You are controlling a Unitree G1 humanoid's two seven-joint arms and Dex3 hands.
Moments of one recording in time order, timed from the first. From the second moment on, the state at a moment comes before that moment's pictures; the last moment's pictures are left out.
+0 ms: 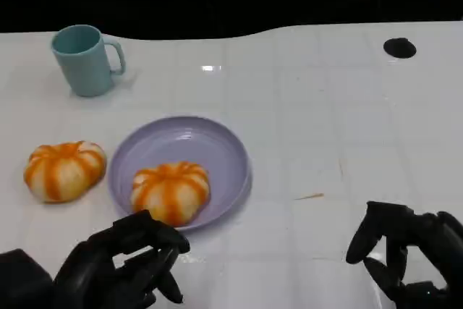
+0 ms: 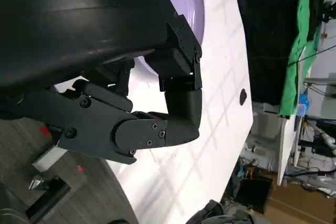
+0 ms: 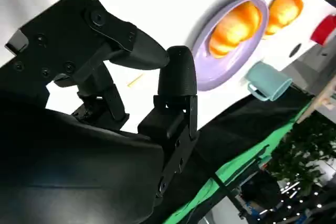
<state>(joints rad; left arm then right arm) 0.32 0.12 -0.01 -0.36 -0.31 0.23 -0.32 0.27 -0.30 0.06 -0.30 -0.27 -0.22 0.17</state>
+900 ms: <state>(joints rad) 0.32 0.12 0.00 -0.35 -0.32 0.23 -0.32 0.27 -0.27 0.07 -0.14 -0.32 -0.37 0.04</state>
